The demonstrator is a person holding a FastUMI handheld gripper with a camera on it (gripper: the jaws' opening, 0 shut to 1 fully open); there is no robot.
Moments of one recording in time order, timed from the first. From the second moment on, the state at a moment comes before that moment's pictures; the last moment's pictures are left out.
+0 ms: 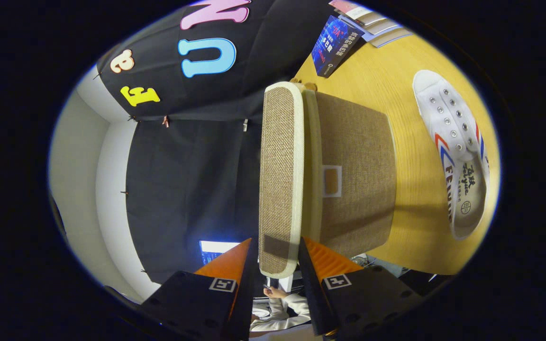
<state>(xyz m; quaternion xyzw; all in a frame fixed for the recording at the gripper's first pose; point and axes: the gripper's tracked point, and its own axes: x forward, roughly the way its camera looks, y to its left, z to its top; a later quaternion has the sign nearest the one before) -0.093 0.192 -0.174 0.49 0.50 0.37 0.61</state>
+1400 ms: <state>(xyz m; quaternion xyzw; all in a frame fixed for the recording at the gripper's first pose) -0.052 0.302 -0.054 0.45 0.47 0.37 0.66</state>
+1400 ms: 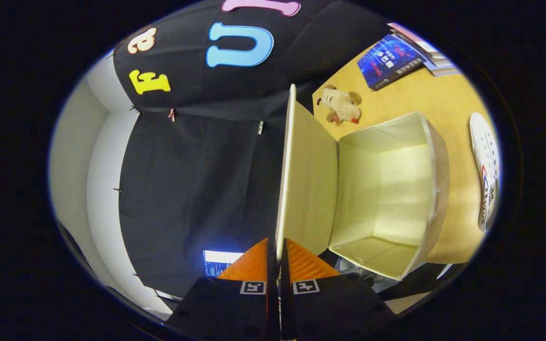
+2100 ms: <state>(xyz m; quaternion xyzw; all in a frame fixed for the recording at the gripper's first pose) -0.033 0.483 -0.062 0.38 0.48 0.37 0.70</state>
